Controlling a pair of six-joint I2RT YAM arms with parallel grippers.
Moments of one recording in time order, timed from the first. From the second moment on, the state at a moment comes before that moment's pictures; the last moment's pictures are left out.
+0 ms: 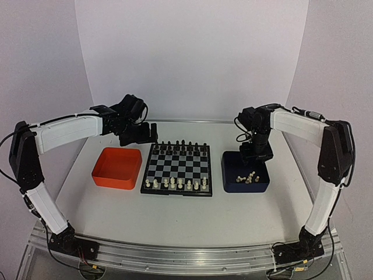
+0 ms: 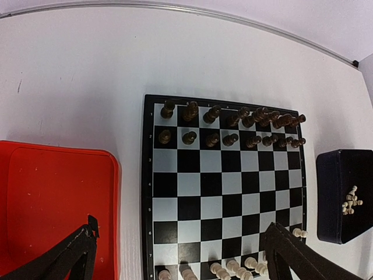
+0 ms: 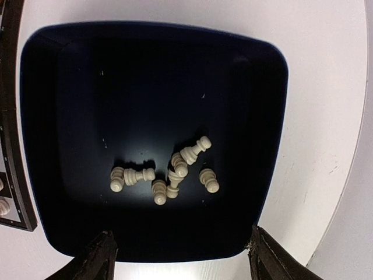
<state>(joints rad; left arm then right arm) -0.66 1.67 1.41 -0.59 -0.20 -0.60 0.48 1.87 1.57 -1.14 0.19 0.40</state>
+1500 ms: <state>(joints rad) -0.66 1.74 1.46 -0.60 -0.20 -0.63 0.39 2.02 1.50 -1.03 0.03 0.34</state>
